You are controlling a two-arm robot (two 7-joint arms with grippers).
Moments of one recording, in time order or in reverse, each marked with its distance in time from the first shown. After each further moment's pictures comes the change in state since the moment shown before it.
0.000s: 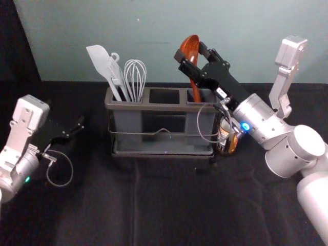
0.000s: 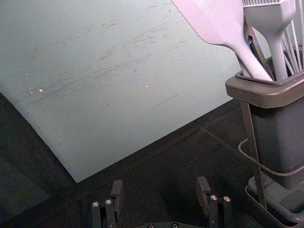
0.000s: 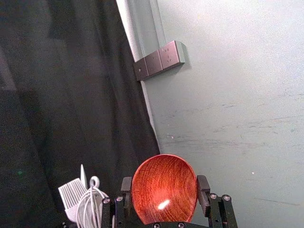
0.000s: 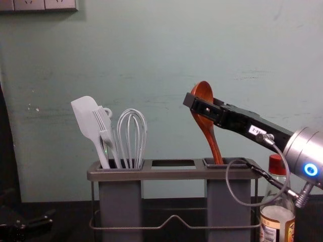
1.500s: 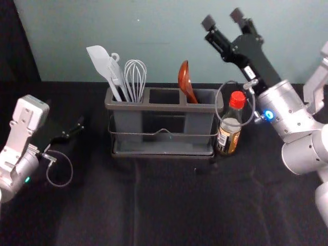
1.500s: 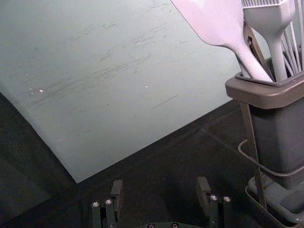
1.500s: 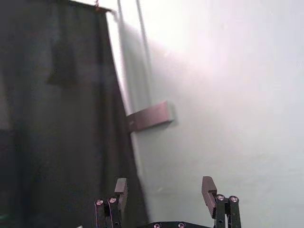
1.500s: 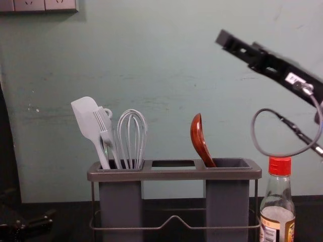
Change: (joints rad) left arm 0.000 0.000 0.000 0.000 0.000 0.000 0.000; right arm -0.089 0.036 0.068 -0.213 0.037 -0.094 -0.078
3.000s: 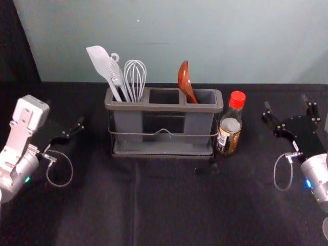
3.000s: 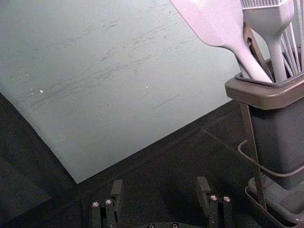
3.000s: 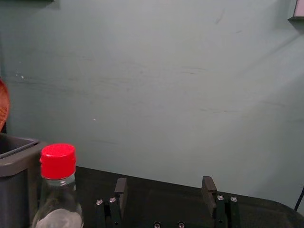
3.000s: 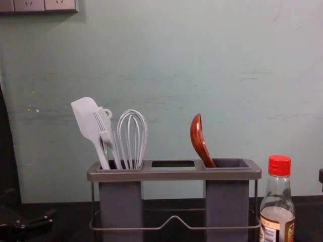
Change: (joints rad) left arm 0.000 0.000 0.000 0.000 0.000 0.000 0.000; right arm -0.313 0.038 0.189 -0.037 -0.535 0.019 -0.415
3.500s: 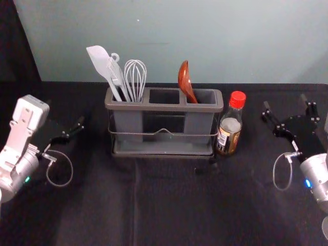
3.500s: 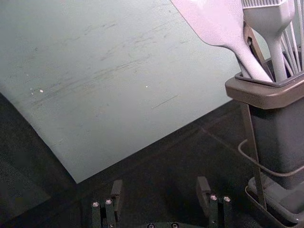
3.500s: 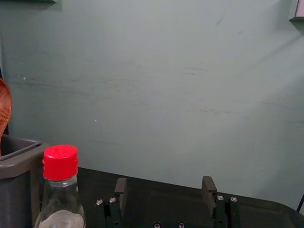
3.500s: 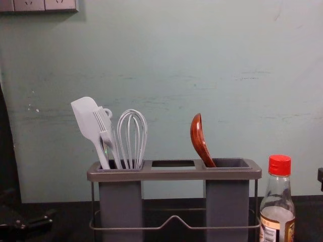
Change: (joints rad) left arm 0.000 0.000 0.000 0.000 0.000 0.000 0.000; right arm 0.002 0.000 -0.002 -0.001 0.002 -0.002 0.003
